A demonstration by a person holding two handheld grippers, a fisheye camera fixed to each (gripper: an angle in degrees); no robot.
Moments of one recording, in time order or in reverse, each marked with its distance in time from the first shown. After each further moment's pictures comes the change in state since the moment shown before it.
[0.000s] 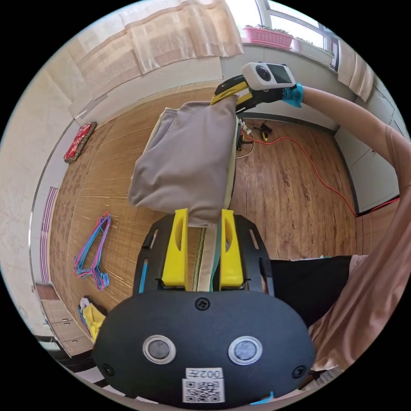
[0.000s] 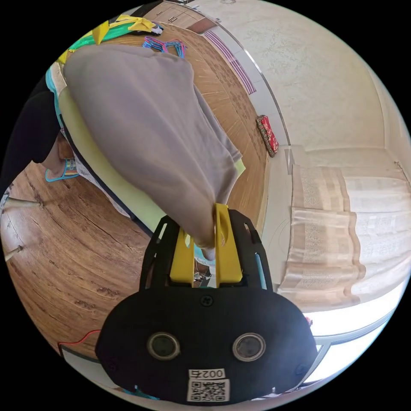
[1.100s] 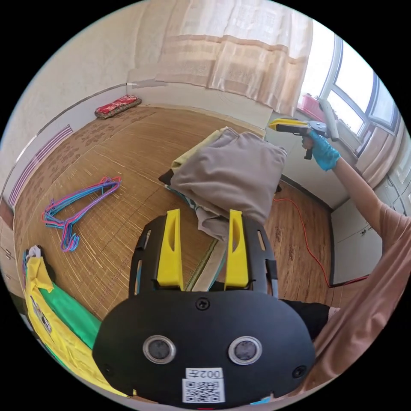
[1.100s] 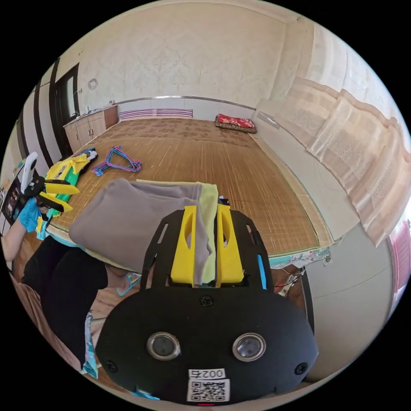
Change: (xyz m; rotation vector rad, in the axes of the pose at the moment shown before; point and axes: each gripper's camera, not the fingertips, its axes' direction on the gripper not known) left arm -0.165 0.074 0.030 0.250 0.090 -0.424; right arm 0.148 0.184 0.090 0.206 -0.420 0.784
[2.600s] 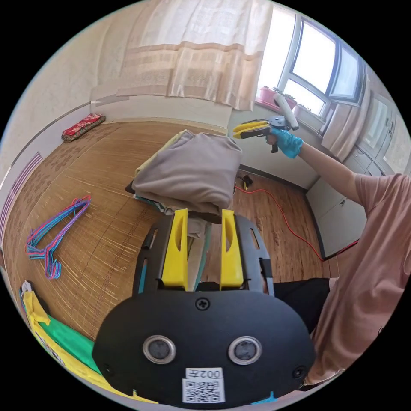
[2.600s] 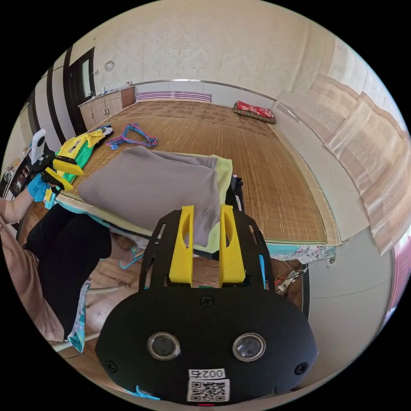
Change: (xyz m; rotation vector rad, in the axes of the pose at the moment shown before) left arm -0.021 0.074 0.023 0.033 0.209 0.255; right arm 0.037 0.085 -0.048 -0.106 -0.125 -0.111
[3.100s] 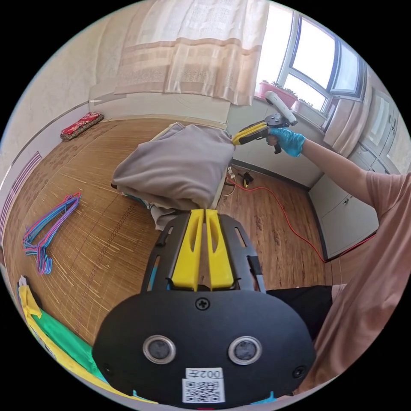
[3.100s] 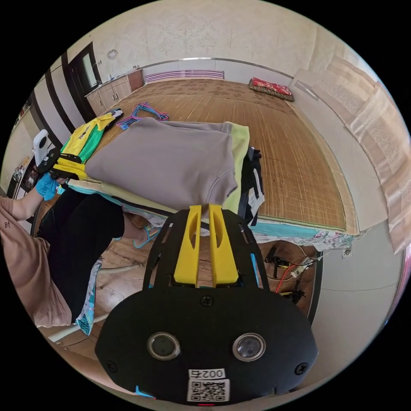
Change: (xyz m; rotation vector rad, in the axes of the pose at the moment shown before) left arm 0.024 0.034 0.022 -0.010 -0.042 -0.041; right arm -0.014 0.004 0.003 -0.107 -0.099 0.012
